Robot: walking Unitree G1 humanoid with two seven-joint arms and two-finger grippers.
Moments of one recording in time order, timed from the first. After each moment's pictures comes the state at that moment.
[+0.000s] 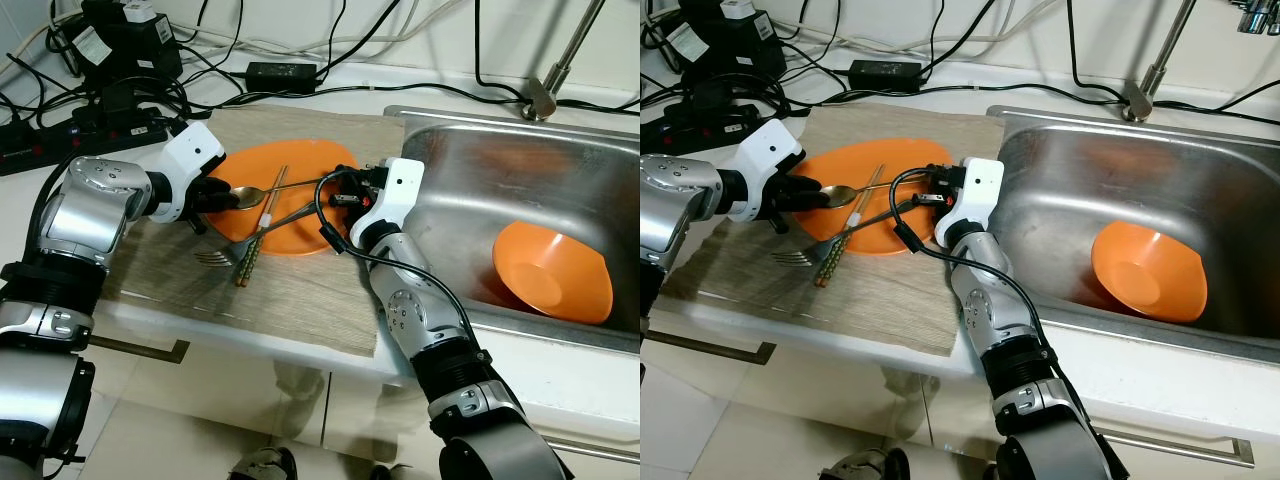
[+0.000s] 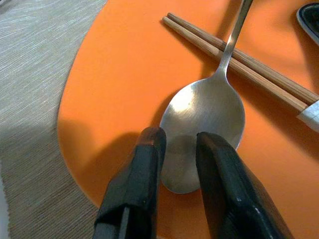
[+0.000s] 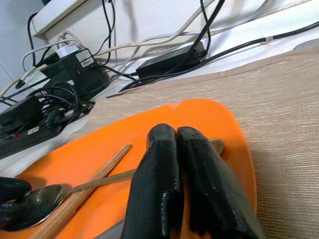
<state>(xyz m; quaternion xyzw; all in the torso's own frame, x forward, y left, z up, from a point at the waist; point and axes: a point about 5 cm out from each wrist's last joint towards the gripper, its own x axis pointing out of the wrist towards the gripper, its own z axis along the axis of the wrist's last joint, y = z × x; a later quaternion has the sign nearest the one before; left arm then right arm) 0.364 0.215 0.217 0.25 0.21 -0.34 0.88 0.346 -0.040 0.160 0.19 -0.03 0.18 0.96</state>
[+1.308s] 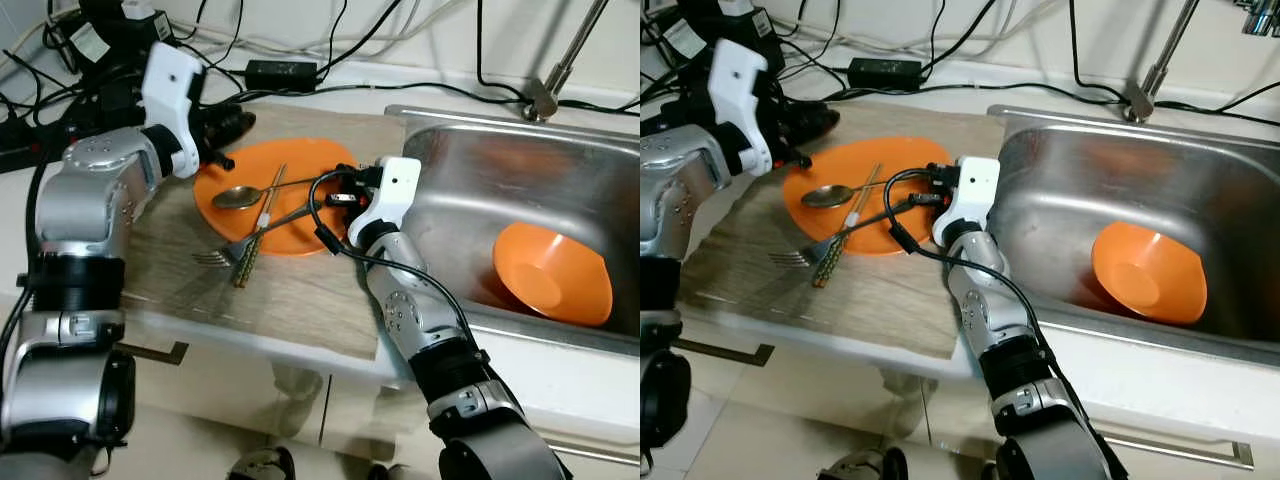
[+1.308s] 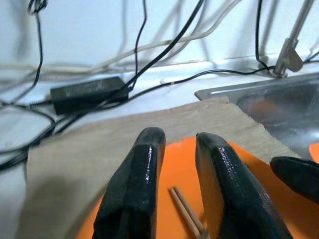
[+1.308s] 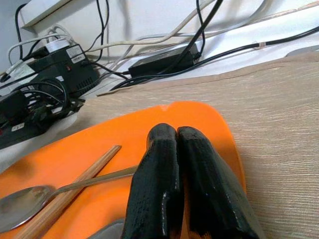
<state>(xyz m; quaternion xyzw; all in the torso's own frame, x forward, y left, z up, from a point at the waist) 0.351 0.189 0.265 0.03 0.00 -0.27 0.96 0.347 -0.040 0.163 0.17 -0.04 0.17 0.97</state>
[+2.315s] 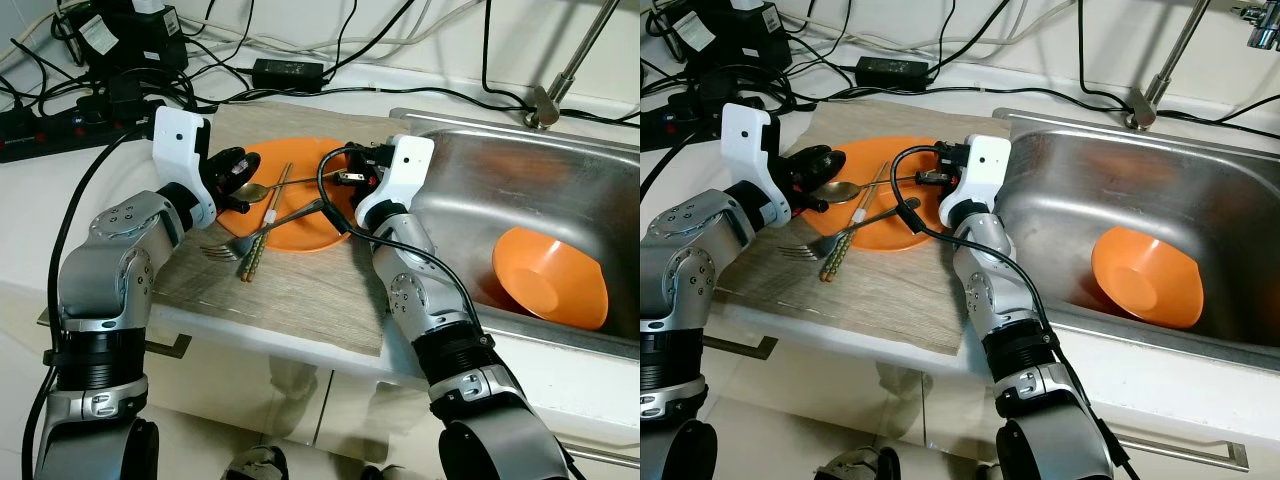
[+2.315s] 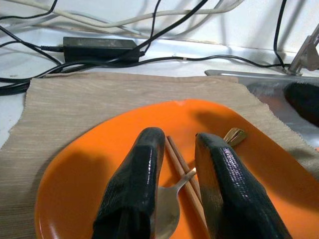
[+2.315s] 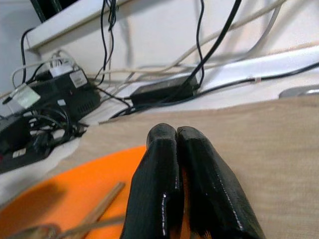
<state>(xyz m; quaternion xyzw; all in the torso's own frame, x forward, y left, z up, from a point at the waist) 0.332 0.174 0.224 -0.02 0.03 -0.23 0.97 0.358 -0.051 0.187 0.18 -0.08 0.15 0.97</state>
